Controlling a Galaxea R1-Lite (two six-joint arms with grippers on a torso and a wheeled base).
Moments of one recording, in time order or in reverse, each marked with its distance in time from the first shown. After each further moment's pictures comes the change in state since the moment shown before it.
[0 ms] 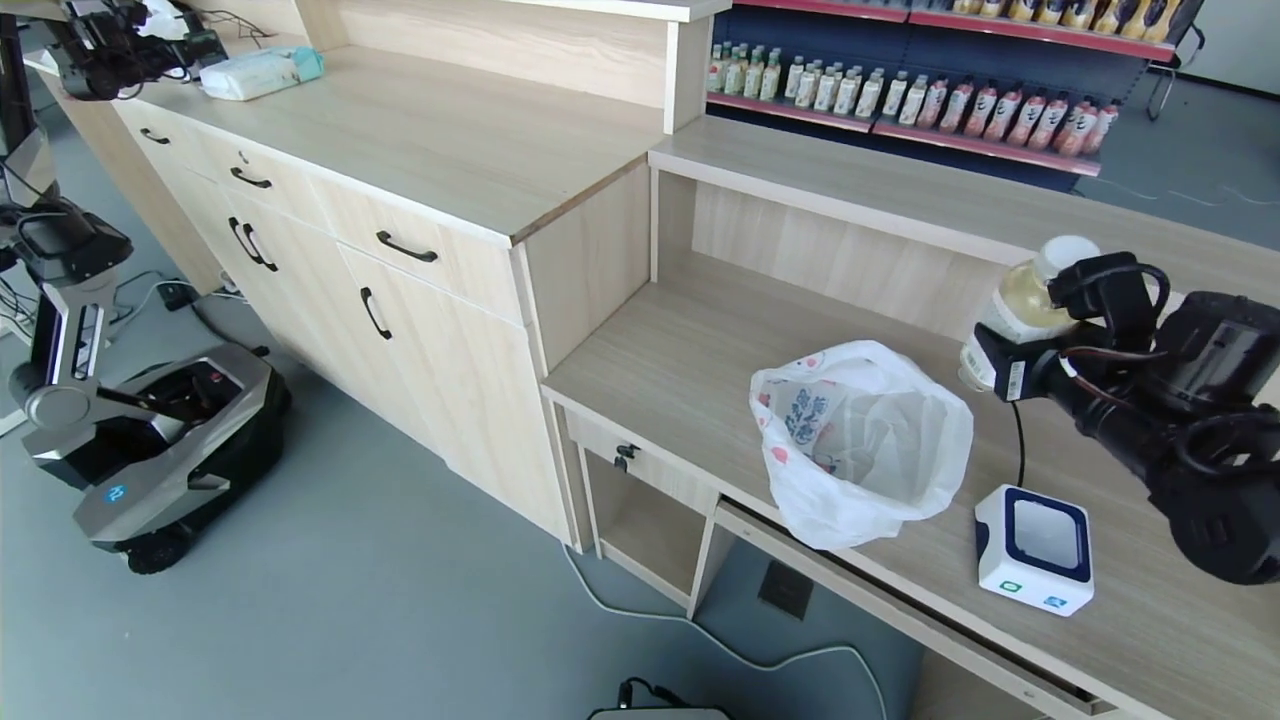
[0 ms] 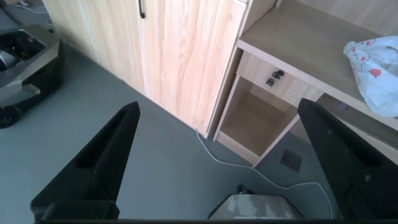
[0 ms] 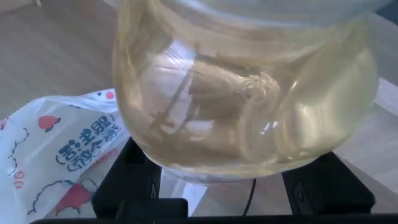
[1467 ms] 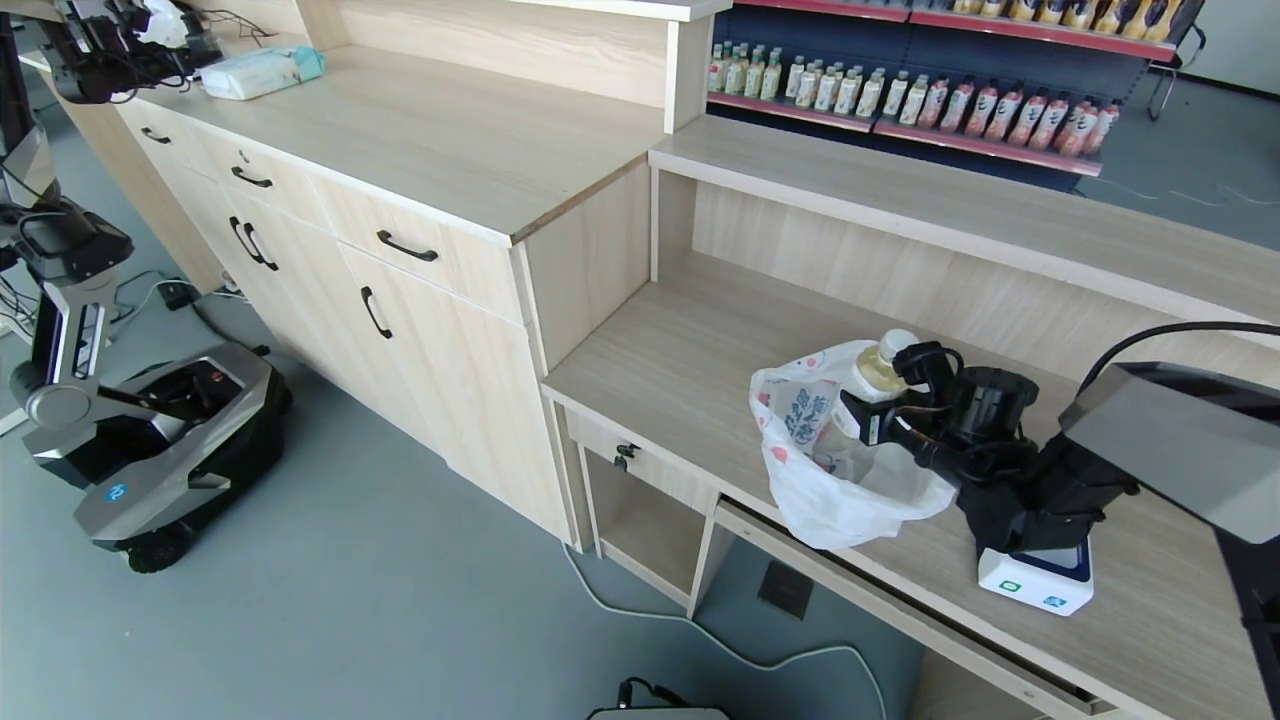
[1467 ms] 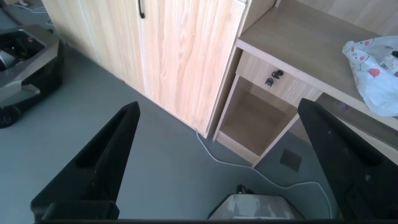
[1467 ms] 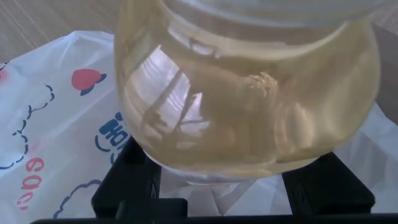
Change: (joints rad) left arm -0.001 0.000 0.000 0.000 0.000 0.000; right arm 0.053 0.568 -0.420 -0.008 0.202 0.152
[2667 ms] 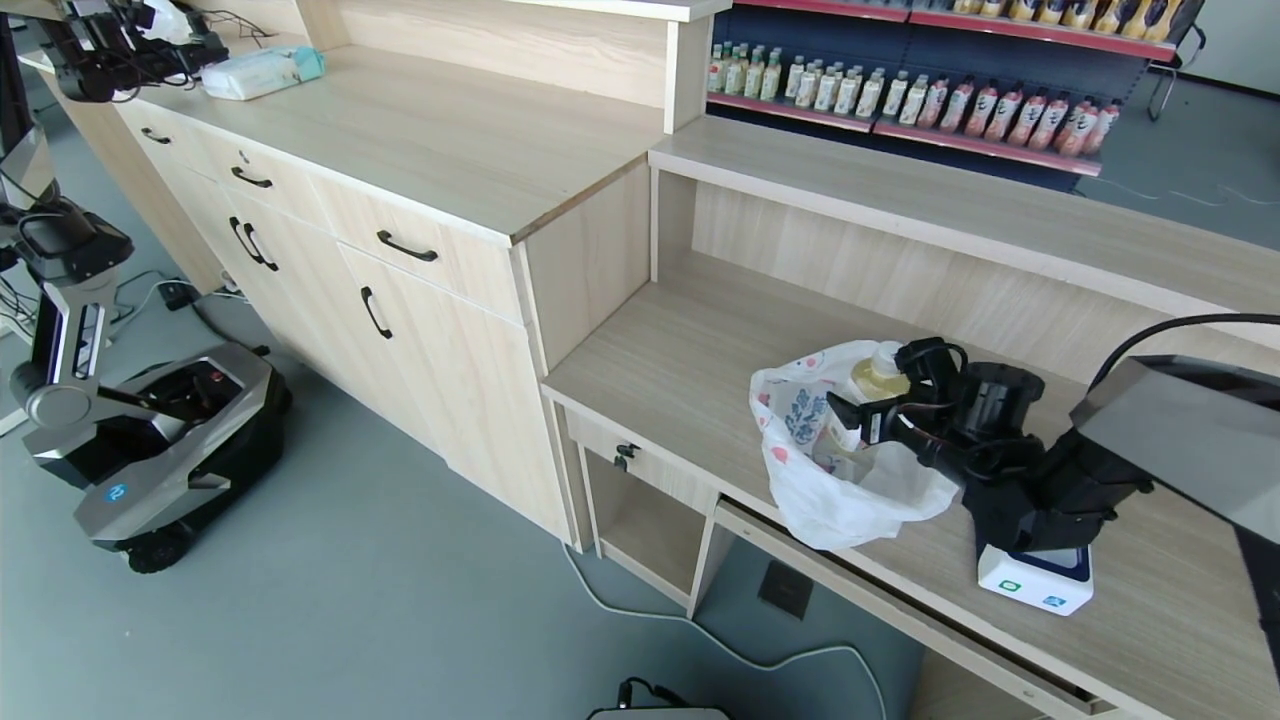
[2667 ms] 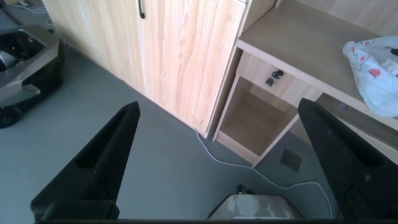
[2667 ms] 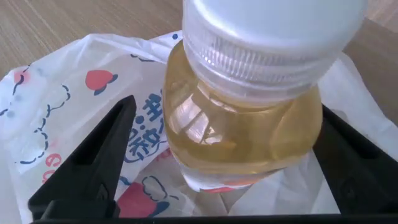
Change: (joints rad) left arm 0.001 0.000 0.000 0.000 0.000 0.000; right arm 0.010 -0.058 0.049 0.022 0.000 0.007
